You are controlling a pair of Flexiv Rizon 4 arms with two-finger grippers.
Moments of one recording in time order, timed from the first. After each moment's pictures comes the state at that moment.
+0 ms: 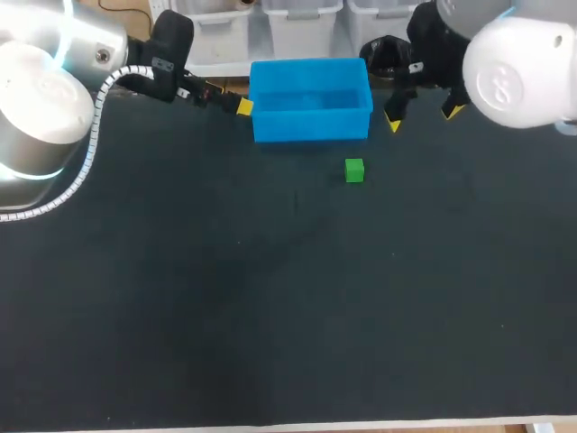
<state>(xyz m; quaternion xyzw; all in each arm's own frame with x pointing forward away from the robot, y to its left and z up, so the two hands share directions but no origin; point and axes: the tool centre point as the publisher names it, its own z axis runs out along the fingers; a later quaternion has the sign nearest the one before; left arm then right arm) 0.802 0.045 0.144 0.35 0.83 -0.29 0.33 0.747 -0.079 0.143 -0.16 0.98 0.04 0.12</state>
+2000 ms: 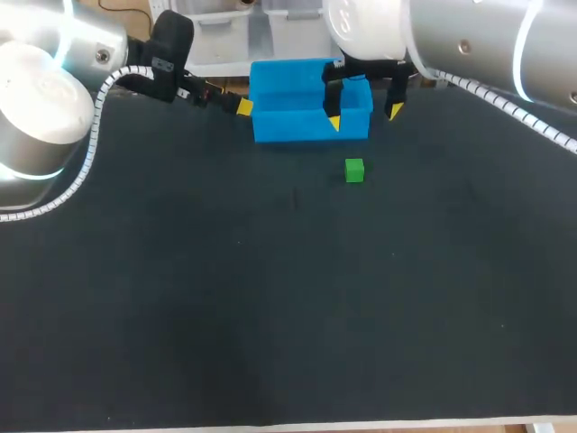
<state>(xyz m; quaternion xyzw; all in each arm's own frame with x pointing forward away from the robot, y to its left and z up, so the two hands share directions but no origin) 0.802 0.045 0.144 0.35 0.83 -0.29 0.33 0.795 -0.002 0.107 -0.13 0.99 0.01 0.01</state>
